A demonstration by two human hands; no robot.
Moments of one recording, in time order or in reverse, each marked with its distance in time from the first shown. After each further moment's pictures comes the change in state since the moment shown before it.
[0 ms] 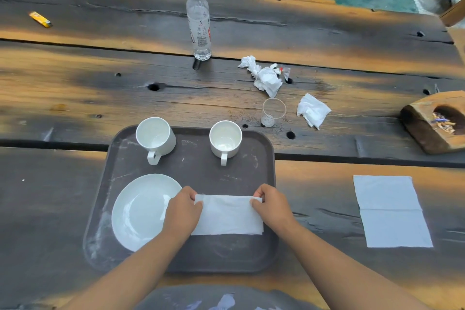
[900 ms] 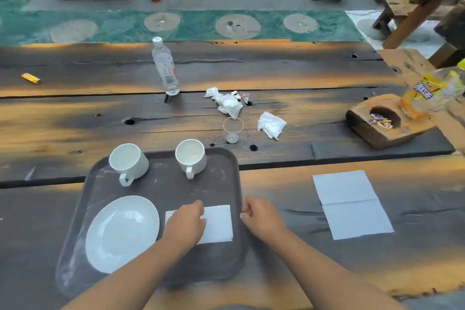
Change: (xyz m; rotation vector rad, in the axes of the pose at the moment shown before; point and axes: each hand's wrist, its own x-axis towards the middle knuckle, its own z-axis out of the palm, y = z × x) left_hand -0.050 0.061 0.029 0.474 -0.087 0.361; right_hand -0.038 0.043 -0.043 -0.109 0.067 -0.150
